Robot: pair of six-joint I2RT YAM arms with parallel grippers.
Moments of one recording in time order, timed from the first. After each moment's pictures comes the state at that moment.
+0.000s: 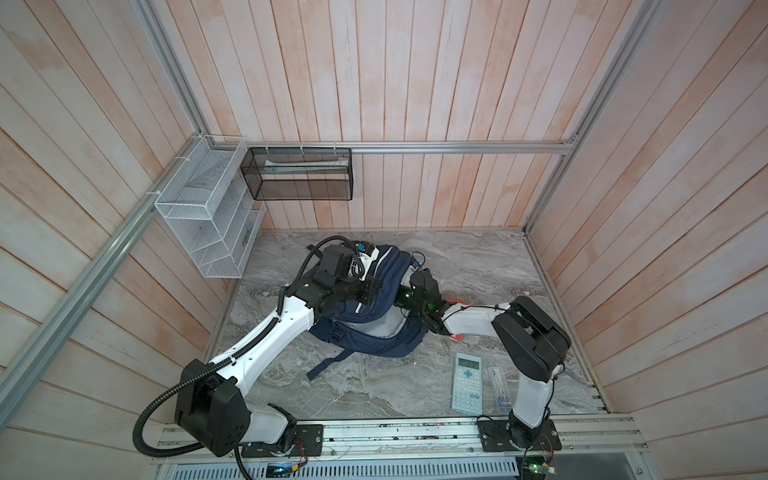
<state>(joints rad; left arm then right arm) -0.51 1.39 1.18 -0.44 0.36 -0.16 0.74 1.83 0.95 0.63 -0.25 1.07</state>
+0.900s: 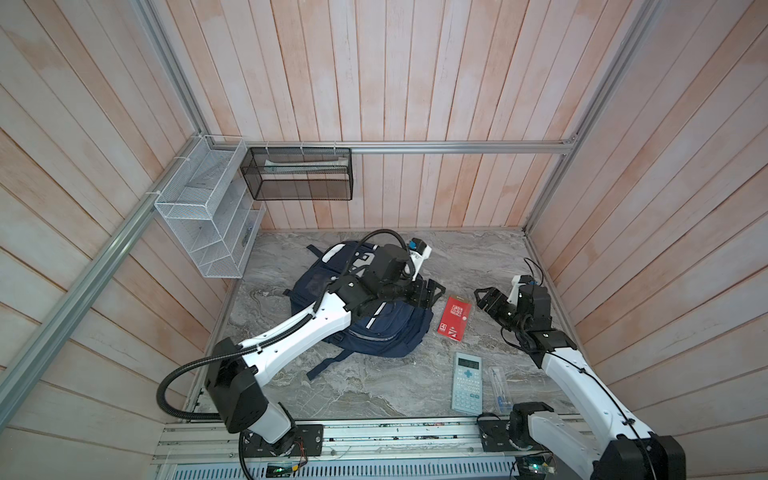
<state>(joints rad) -0.86 1.62 1.47 -0.38 0.24 -0.36 0.07 1.01 0.57 -0.19 -0.21 0.75</state>
